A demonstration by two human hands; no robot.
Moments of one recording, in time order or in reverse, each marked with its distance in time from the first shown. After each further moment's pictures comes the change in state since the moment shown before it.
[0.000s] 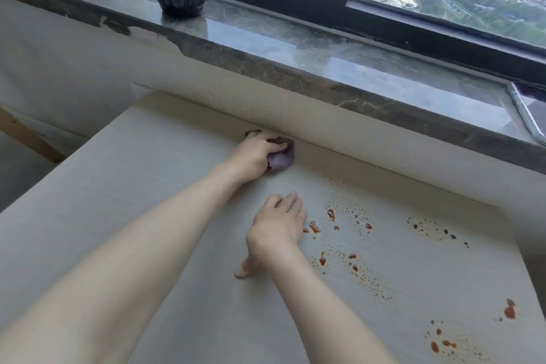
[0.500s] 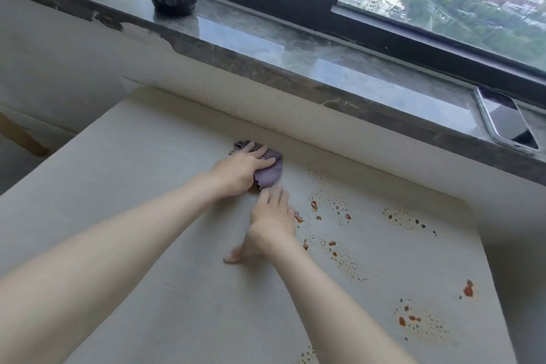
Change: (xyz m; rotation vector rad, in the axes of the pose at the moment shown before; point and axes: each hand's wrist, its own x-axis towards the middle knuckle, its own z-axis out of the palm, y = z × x) left_hand -0.041 0.023 -0.007 0.141 -0.179 0.009; right_hand -0.004 0.021 0.005 0.108 -0.015 -0.119
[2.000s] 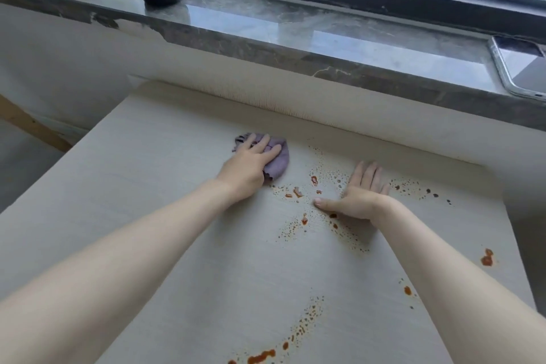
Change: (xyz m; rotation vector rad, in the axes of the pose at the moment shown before) left_hand -0.025 0.045 0.019 -0.019 0.056 -0.124; right_hand -0.008 0.146 -0.048 0.054 -0.109 0.160
